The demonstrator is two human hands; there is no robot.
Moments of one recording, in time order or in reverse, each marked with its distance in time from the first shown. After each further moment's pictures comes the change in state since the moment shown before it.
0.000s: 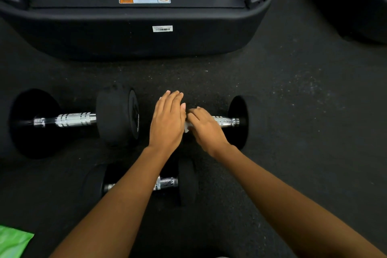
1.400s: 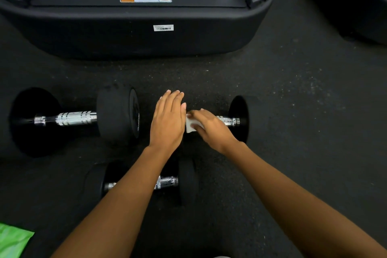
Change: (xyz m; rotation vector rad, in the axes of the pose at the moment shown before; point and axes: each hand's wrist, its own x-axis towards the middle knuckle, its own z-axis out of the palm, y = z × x) left_hand -0.001 0.001 -0.001 -0.044 0.017 -0.009; right_hand -0.005 0.009 -0.015 0.214 -0.104 0.093
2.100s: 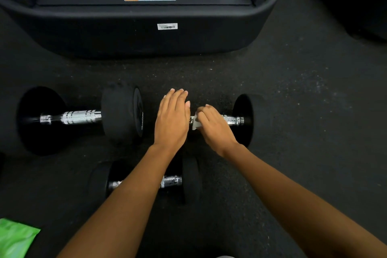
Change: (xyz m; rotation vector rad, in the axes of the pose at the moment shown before) left_hand 0.002 0.000 0.002 0.030 -0.003 -0.006; right_hand 0.000 0.001 0.012 -0.314 0.163 -0.155
